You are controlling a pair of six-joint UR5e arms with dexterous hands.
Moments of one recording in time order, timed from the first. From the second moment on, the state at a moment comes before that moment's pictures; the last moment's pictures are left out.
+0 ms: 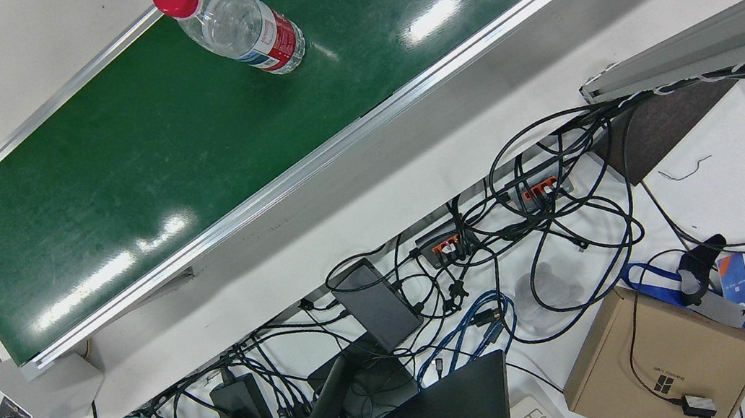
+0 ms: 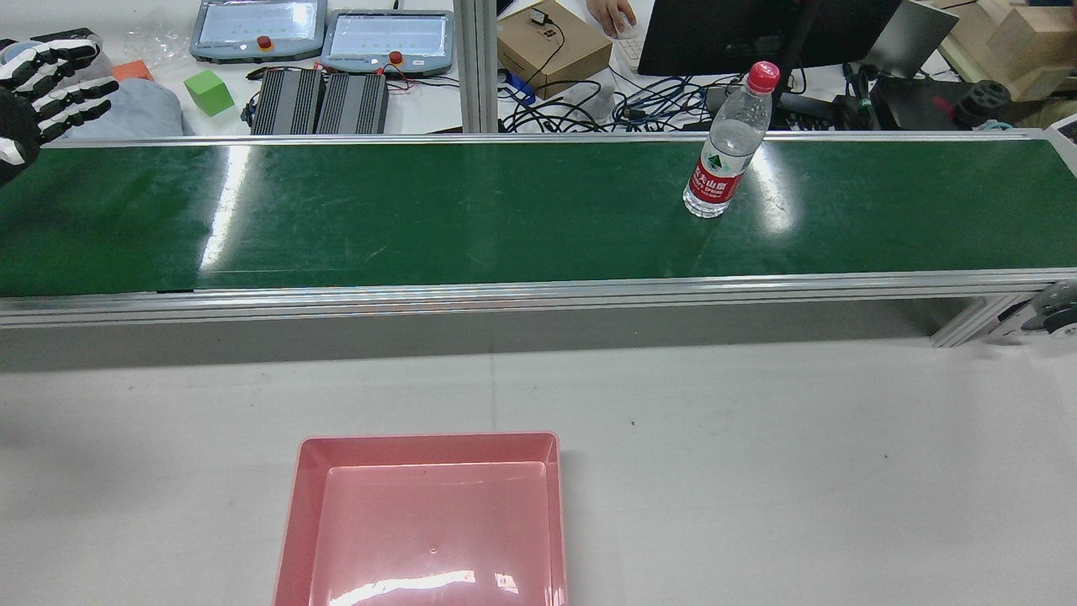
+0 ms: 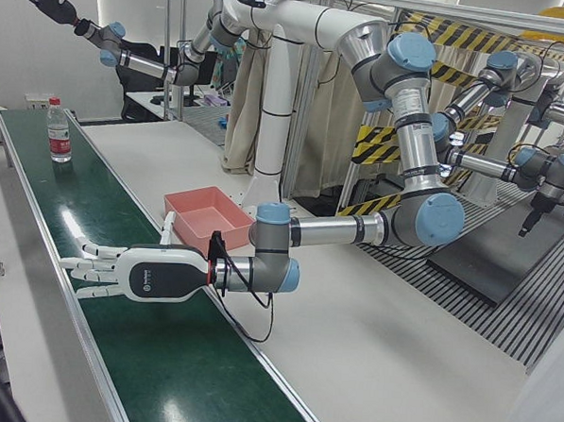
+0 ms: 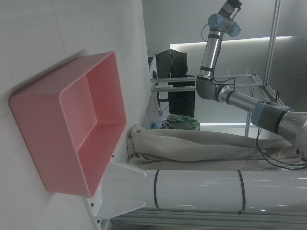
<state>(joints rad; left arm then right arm) -1.16 -1.80 -1.61 -0.10 1.52 0.24 1.96 -1.51 1.49 -2.61 -1.55 -0.04</state>
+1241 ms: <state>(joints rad) -1.17 -1.80 -1.61 -0.10 1.52 0.24 1.96 -1.51 1.49 -2.61 -1.55 -0.04</state>
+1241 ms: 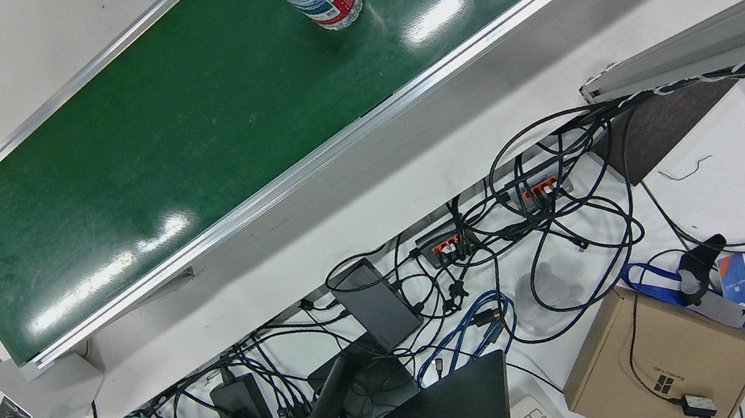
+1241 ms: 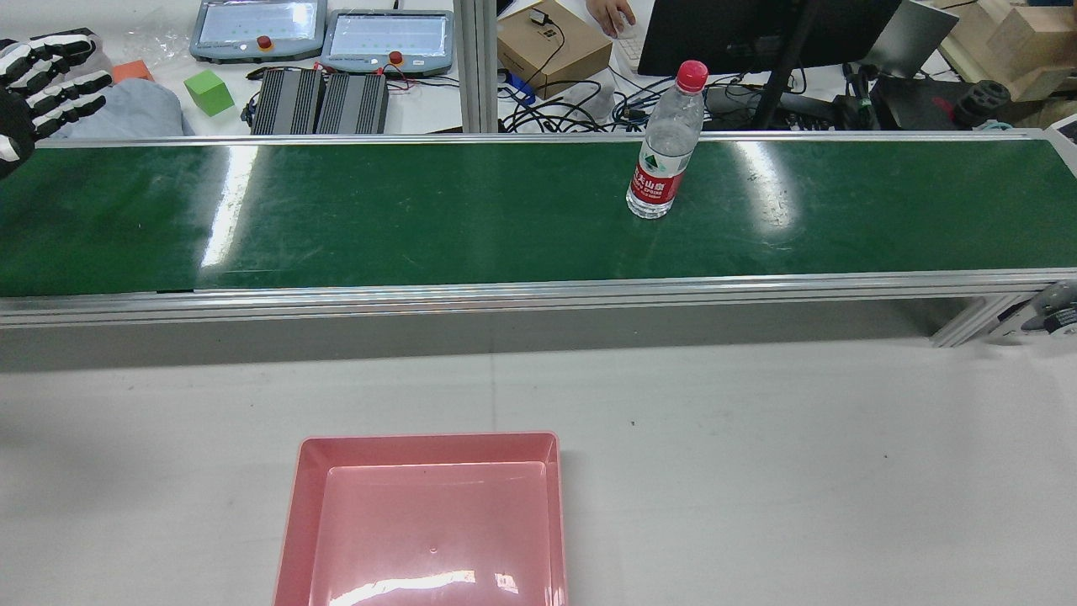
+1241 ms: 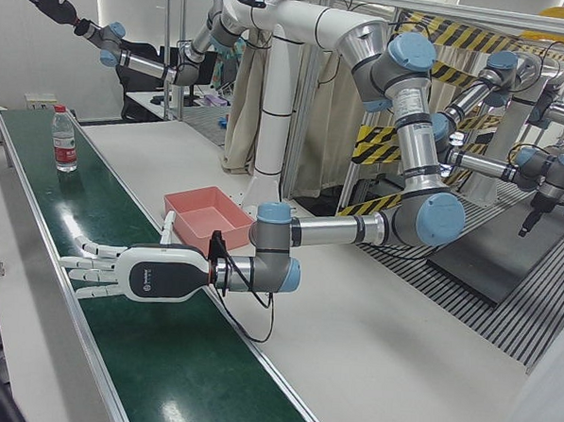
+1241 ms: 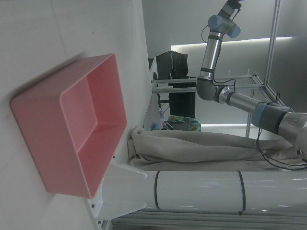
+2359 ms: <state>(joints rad) -1.18 -1.80 -1.62 -0.10 1.52 0.24 1.96 -1.51 1.49 -2.61 -1.55 -0.04</state>
